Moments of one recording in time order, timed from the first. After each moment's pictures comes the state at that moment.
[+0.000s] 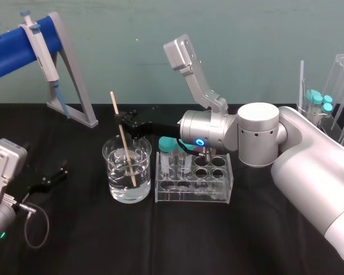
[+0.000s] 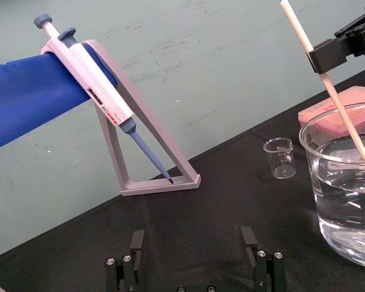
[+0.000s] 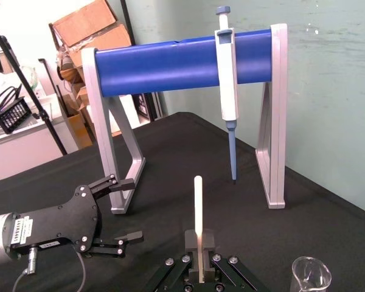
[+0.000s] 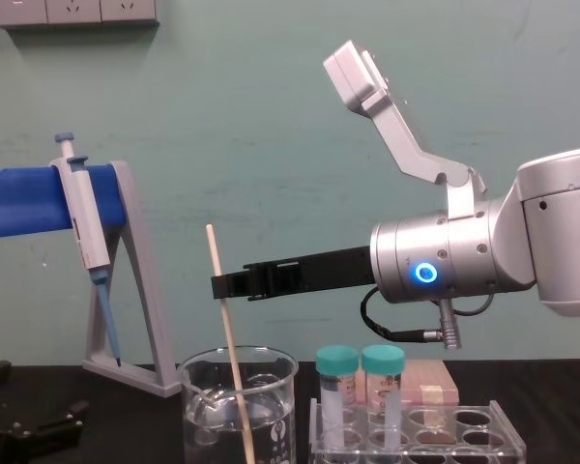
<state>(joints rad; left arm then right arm) -0.20 0.60 0.45 -1.41 -0.25 -0.12 0.03 0.79 0.18 -0.66 -1.05 0.52 0.30 0.58</state>
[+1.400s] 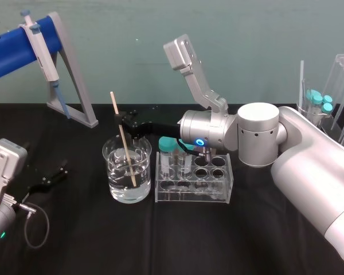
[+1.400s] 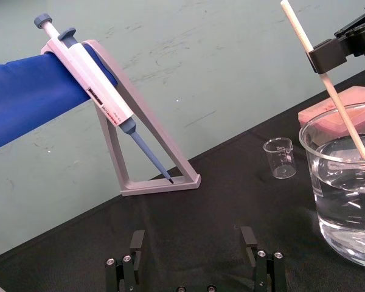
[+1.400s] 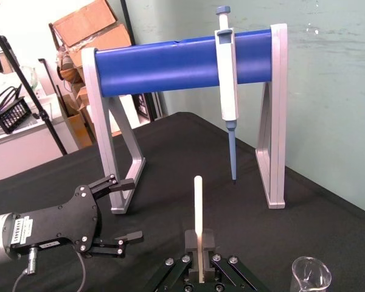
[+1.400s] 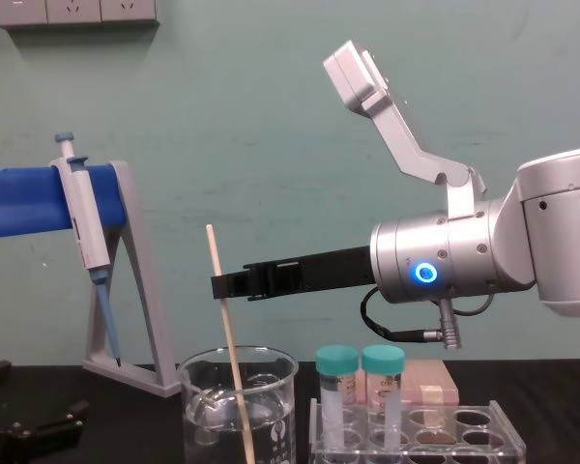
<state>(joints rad) -0.20 0.60 0.45 -1.41 -0.25 -0.12 0.03 0.79 0.18 -0.66 -1.05 0.52 0.30 0.58</state>
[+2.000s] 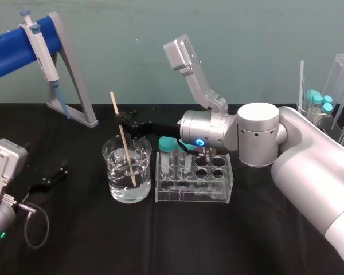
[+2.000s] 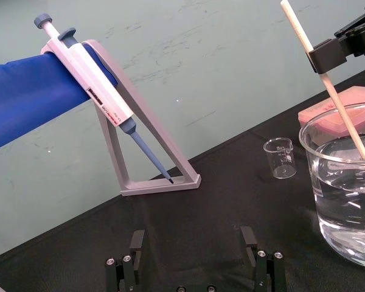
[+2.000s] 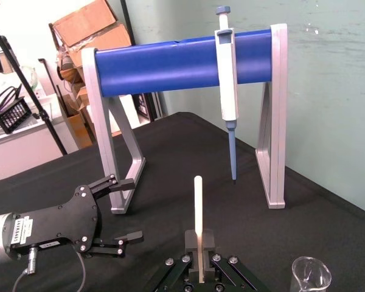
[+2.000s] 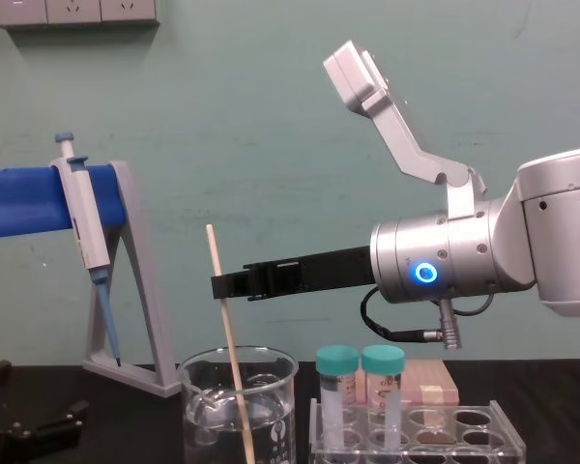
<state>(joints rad) -0.20 0.60 0.45 -1.41 -0.25 -0.12 0.03 0.79 0.18 -0.66 -1.05 0.52 0.30 0.58</state>
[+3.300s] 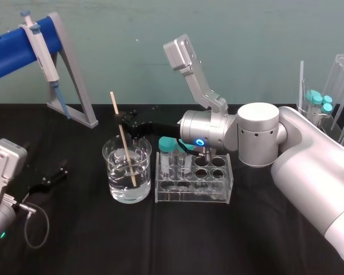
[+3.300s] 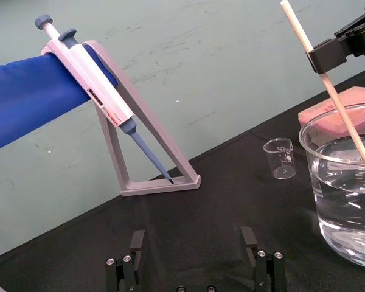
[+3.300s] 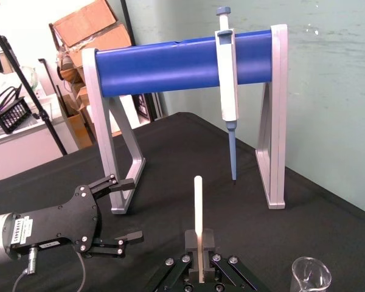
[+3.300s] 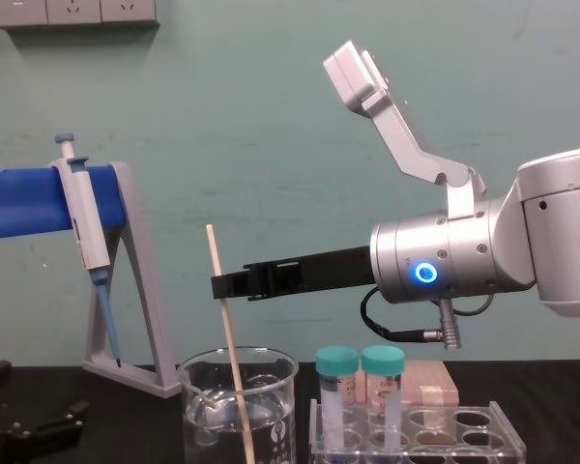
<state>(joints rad) -0.20 0.60 0.45 -1.41 -0.25 -0.12 0.03 0.79 0.18 -0.66 -1.05 0.52 0.30 0.58</state>
